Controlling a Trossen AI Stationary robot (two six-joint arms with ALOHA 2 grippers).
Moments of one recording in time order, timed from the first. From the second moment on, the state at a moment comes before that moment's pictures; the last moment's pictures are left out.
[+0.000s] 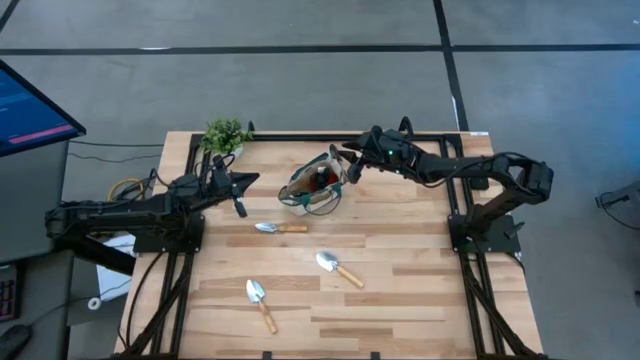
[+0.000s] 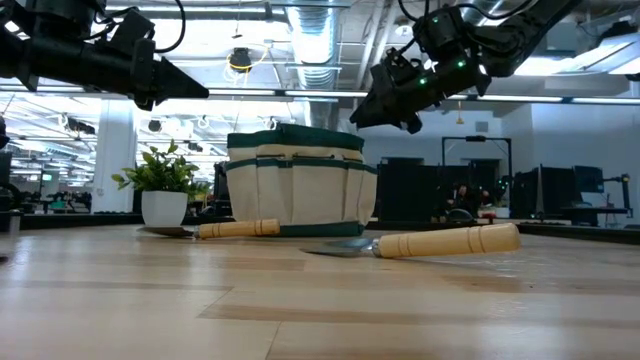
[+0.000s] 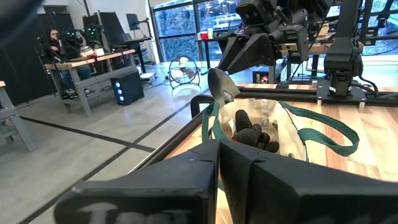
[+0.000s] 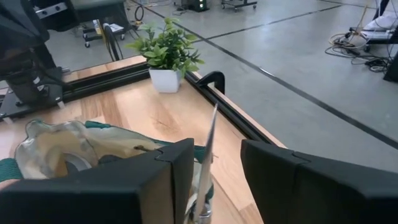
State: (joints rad) left arm 0.25 0.54 0.15 0.37 -0.28 0.12; right arm -0.42 1.49 0.80 0.39 0.05 0.08
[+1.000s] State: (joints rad) left arm 0.25 0.54 0.15 0.37 -0.28 0.12; right arm -0.41 1.49 0.80 0.35 0.03 0.10
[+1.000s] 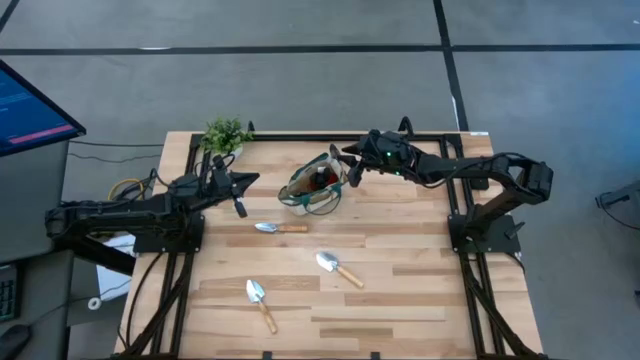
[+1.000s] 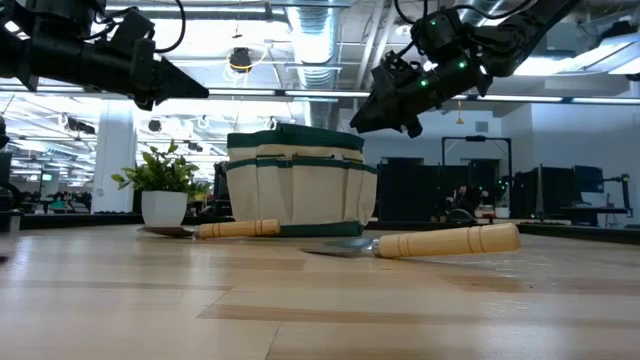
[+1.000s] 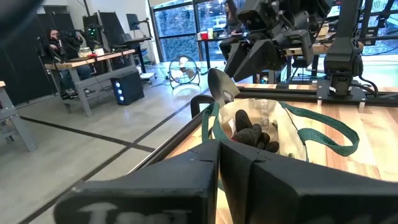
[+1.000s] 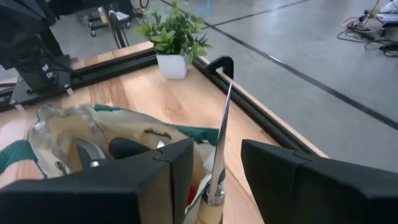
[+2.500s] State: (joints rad) left arm 0.25 0.54 0.15 0.37 -0.28 0.12; right arm -0.39 1.57 0.90 0.33 0.18 -0.03
